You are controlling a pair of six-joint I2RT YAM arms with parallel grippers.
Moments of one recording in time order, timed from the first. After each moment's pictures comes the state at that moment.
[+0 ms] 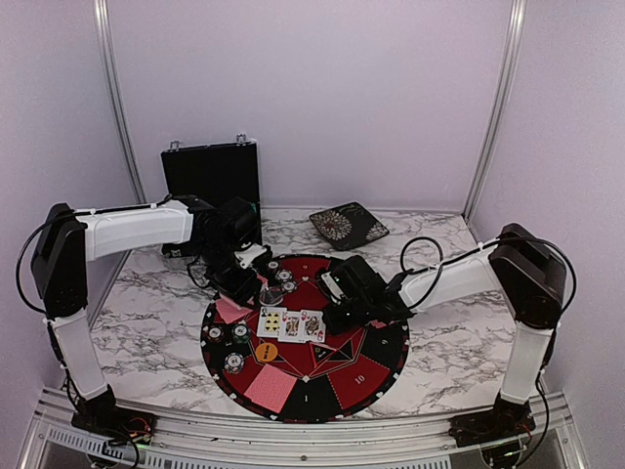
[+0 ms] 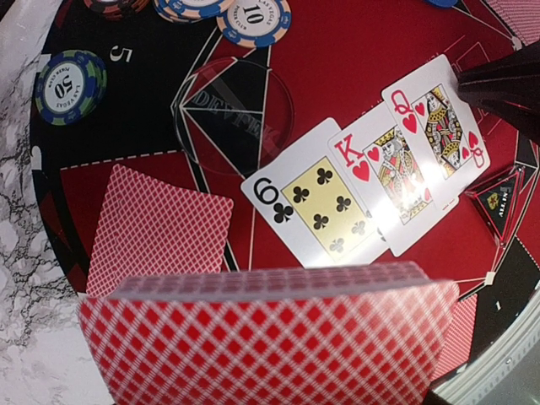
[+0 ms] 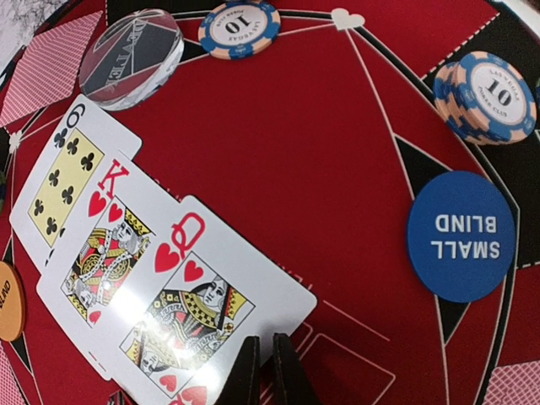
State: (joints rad) left arm -0.68 1.85 1.46 -0.96 0.13 -0.04; right arm 0.89 1.89 1.03 -0.04 0.03 0.34
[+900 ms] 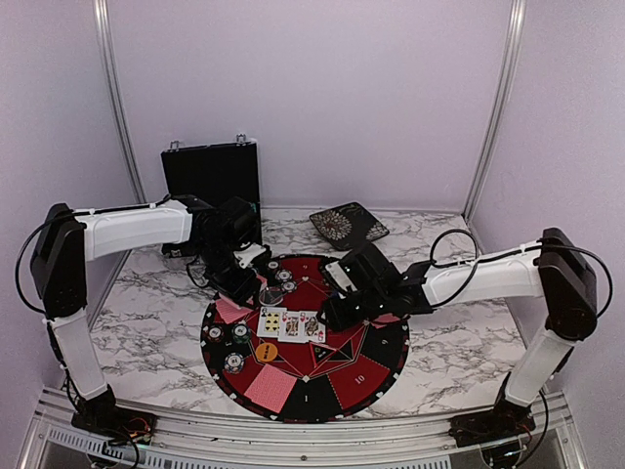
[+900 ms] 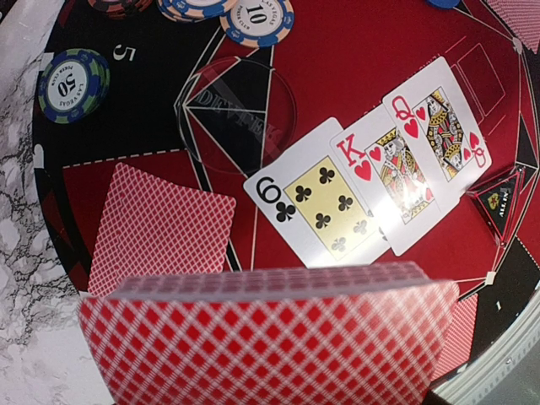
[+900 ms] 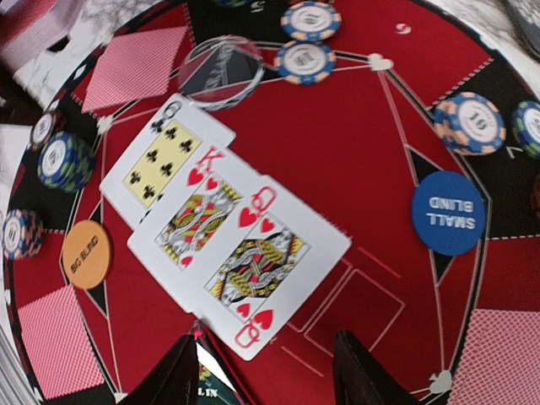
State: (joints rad) left arm -0.68 1.85 1.45 -0.96 0.13 -0.04; right arm 0.93 1.70 1.01 -0.16 0.00 0.32
